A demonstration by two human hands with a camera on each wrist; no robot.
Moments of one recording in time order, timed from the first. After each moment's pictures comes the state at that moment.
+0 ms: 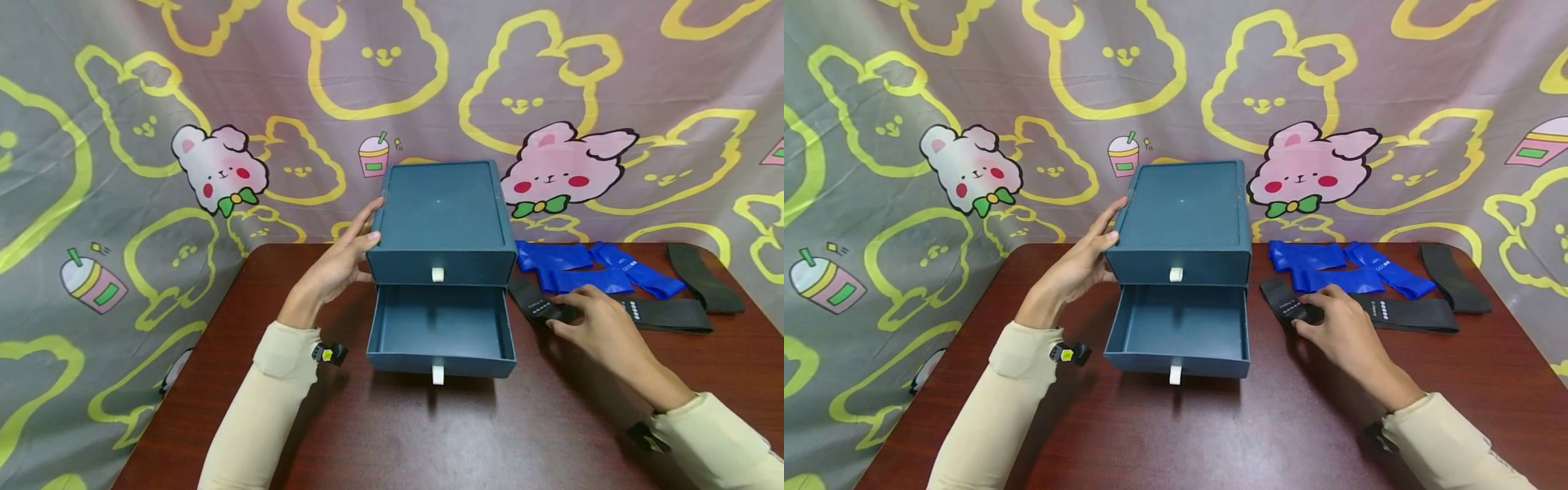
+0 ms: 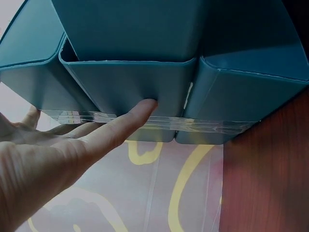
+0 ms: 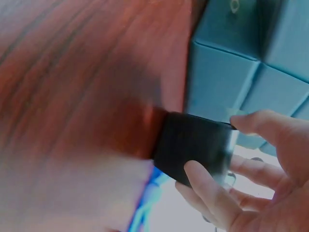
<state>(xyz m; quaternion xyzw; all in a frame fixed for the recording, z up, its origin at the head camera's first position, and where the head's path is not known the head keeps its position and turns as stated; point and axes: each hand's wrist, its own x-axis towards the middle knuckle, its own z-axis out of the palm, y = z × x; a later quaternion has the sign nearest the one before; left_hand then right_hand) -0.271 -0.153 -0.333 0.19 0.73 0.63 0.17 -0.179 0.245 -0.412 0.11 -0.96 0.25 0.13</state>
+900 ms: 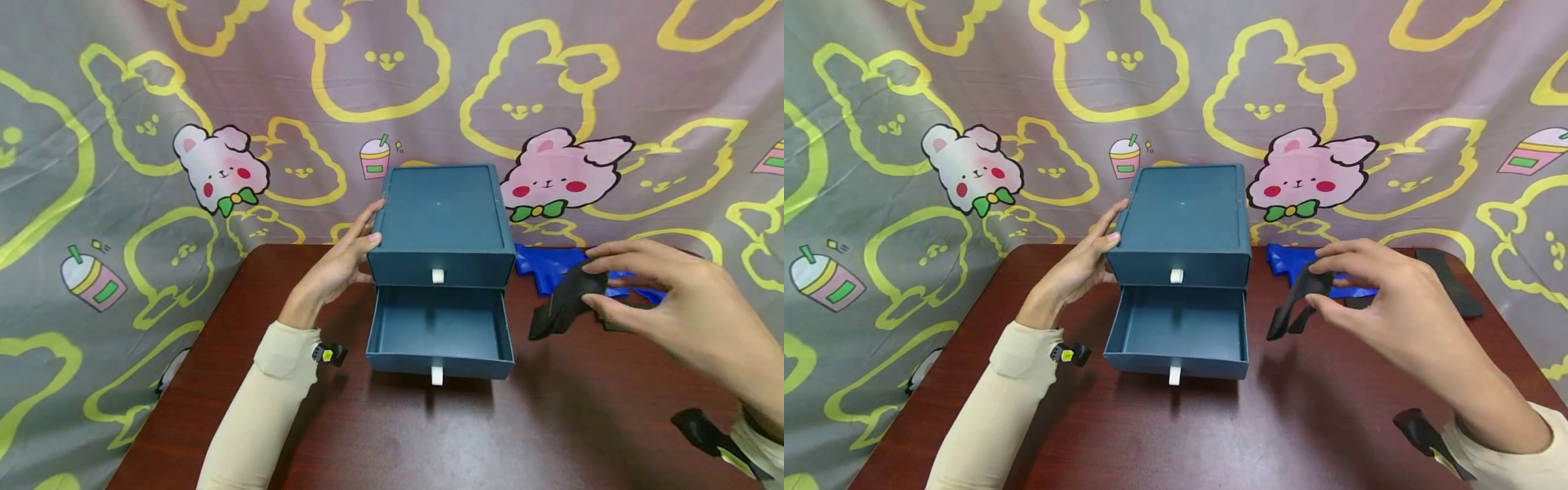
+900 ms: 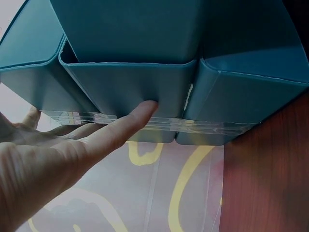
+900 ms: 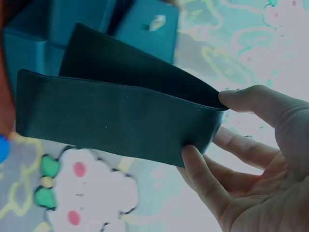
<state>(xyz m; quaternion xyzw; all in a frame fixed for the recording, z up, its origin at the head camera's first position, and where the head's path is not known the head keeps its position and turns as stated) -0.270 -0.153 -0.333 0.19 0.73 0.63 0.17 -0.126 0.233 -0.276 0.15 -0.94 0.23 0.22</state>
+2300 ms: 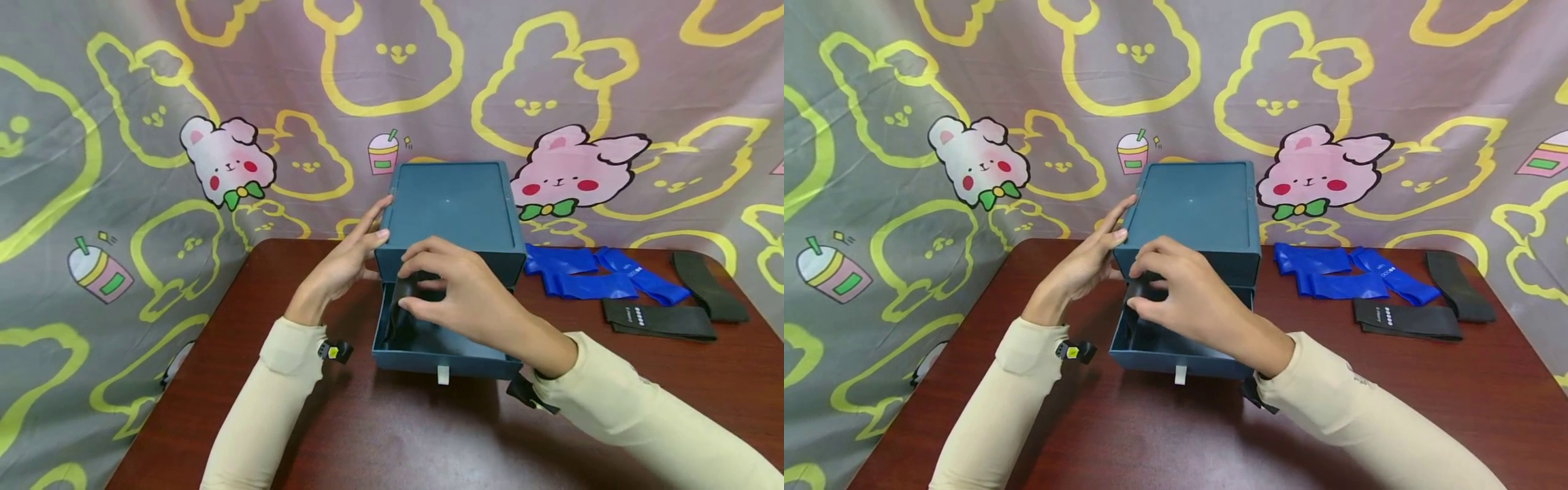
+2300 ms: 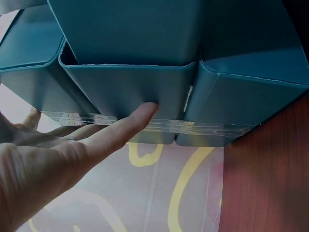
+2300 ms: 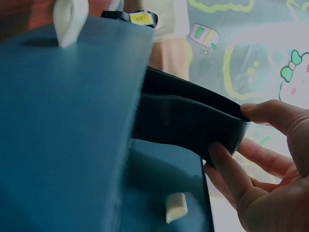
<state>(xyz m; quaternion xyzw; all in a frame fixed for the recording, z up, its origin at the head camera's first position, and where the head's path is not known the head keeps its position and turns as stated) -0.271 -0.155 -0.332 0.19 0.73 0.64 0.17 -0.172 0.065 -0.288 0.36 -0.83 0.43 0.07</state>
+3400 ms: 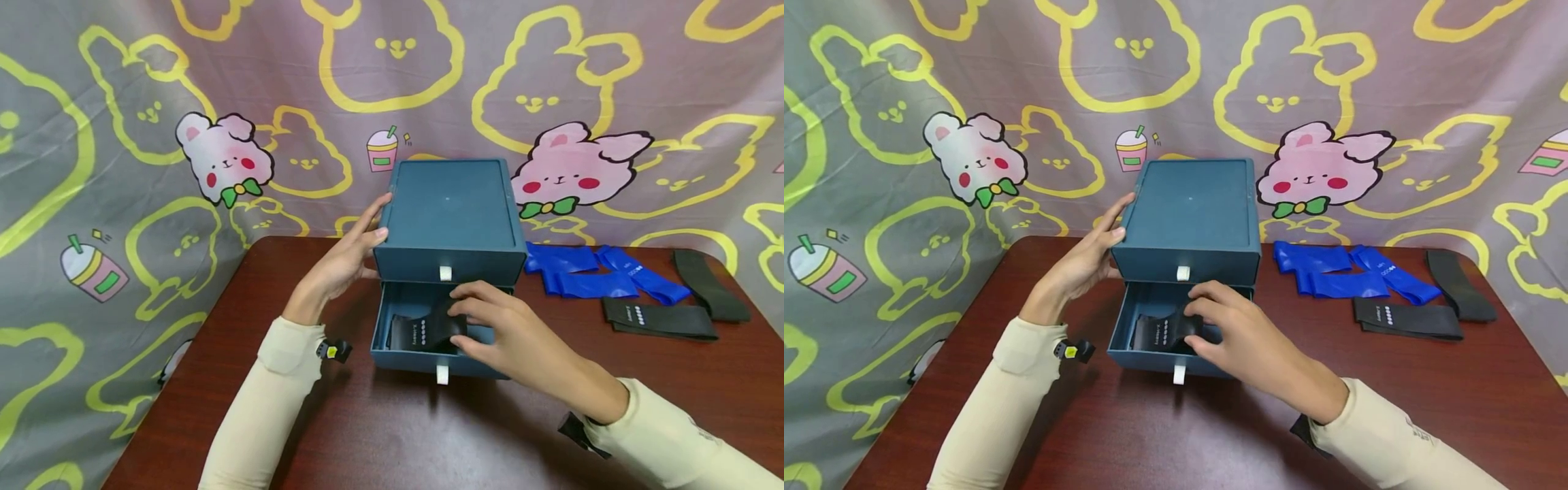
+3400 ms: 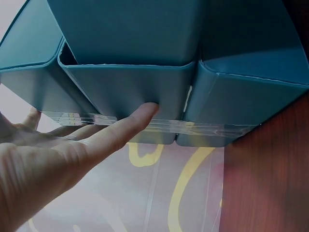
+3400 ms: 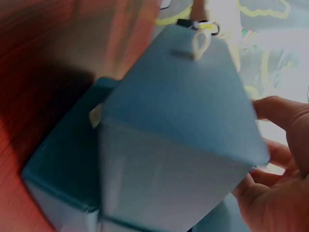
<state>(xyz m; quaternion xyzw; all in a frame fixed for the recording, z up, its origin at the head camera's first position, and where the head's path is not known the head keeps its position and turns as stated) -0.273 -0.154 -0.335 0.19 0.73 0.63 0.16 -0.154 0.115 -0.344 0.35 -0.88 0.31 0.13</state>
